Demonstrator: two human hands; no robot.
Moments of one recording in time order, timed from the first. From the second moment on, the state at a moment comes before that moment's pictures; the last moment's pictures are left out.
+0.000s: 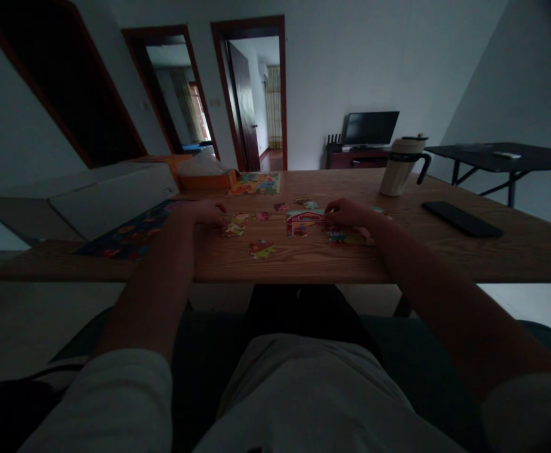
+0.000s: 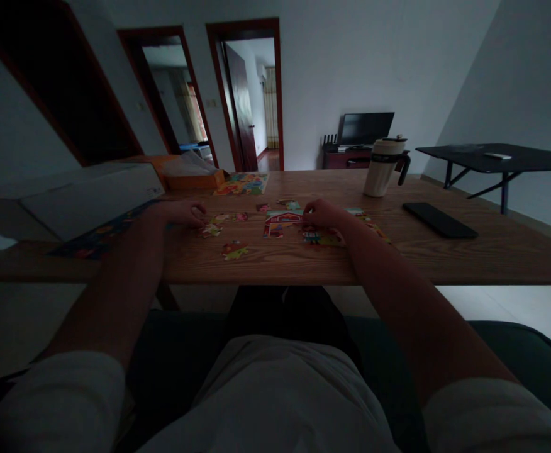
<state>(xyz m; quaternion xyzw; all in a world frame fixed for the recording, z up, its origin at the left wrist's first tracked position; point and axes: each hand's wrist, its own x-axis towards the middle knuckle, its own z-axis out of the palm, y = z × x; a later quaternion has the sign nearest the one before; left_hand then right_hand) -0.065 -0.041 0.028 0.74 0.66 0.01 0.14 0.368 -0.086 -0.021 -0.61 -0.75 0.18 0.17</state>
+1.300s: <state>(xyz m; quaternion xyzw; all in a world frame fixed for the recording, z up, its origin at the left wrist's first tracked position) 0.144 -0.078 -0.010 0.87 0.38 0.19 0.24 0.358 -0.099 -0.008 -0.53 -0.77 0.31 0.18</state>
